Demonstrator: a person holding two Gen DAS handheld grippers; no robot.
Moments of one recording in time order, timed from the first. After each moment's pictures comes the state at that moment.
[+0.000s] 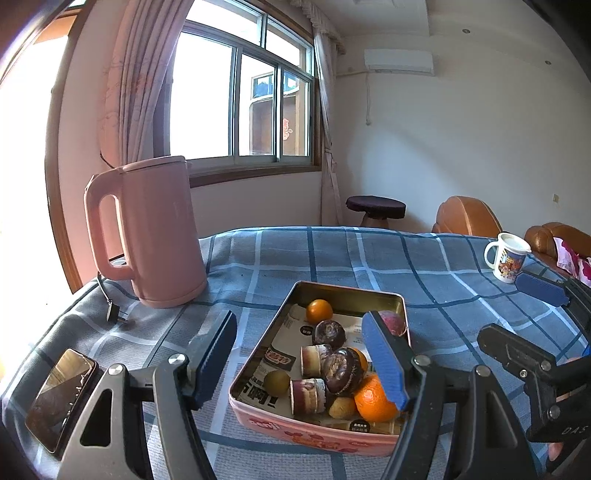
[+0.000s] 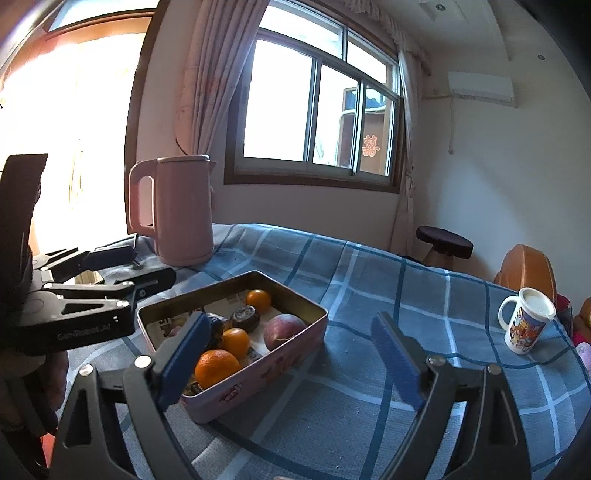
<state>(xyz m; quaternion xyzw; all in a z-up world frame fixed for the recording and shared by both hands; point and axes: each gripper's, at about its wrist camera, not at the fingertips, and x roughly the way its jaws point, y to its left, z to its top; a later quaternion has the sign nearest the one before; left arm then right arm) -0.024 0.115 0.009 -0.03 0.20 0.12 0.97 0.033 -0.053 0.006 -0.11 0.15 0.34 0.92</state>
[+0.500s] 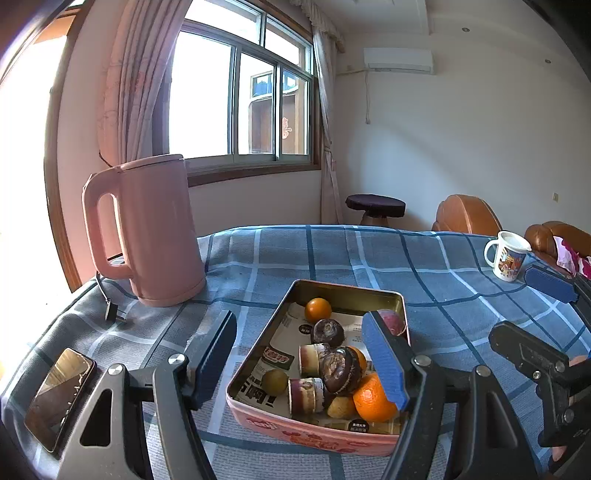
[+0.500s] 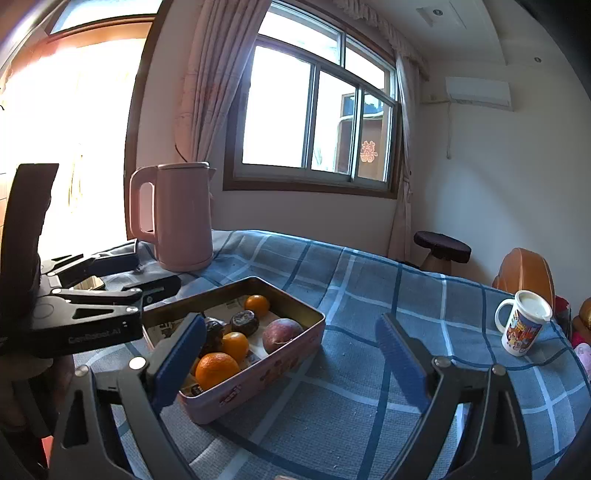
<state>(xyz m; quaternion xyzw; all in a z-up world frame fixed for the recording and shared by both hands) -0.023 0.113 0.008 -0.03 0.20 0.12 0.97 0.027 -0.059 0.008 -0.10 0.14 0.34 0.92</state>
